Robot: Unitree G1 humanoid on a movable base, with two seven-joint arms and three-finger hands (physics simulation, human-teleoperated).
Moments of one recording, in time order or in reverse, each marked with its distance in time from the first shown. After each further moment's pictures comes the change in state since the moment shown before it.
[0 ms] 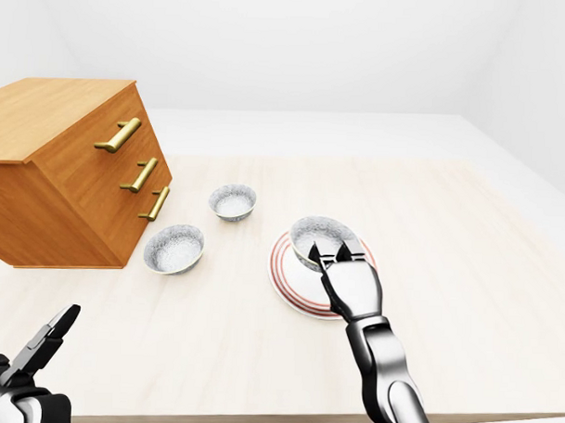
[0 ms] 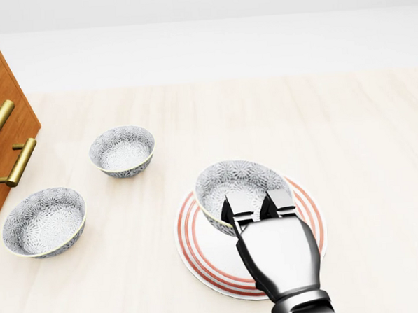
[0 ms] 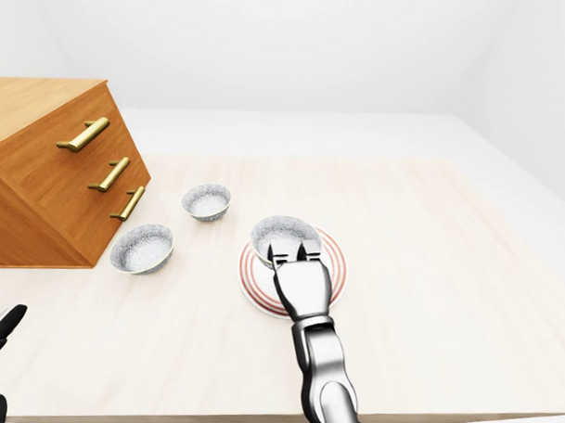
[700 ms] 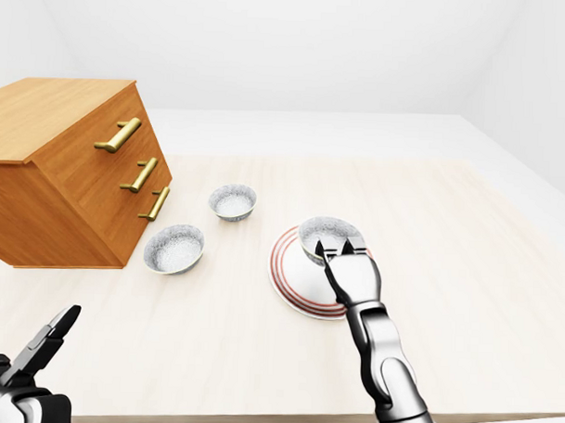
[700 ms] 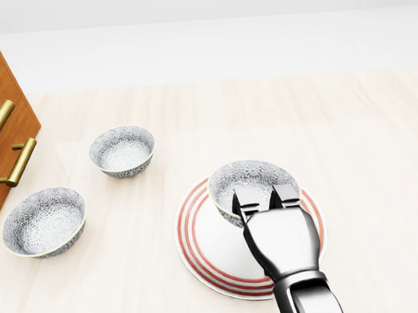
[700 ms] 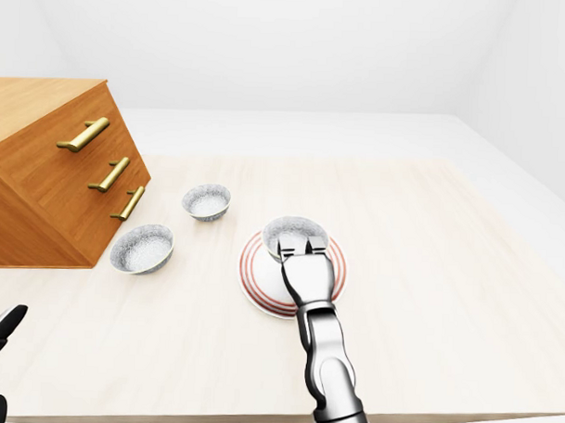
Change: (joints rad) left arm 0.001 -0.002 0.001 0.000 -0.002 0.000 -0.005; right arm -0.113 -0.002 -0.081 0.187 -0.047 0.000 -0.024
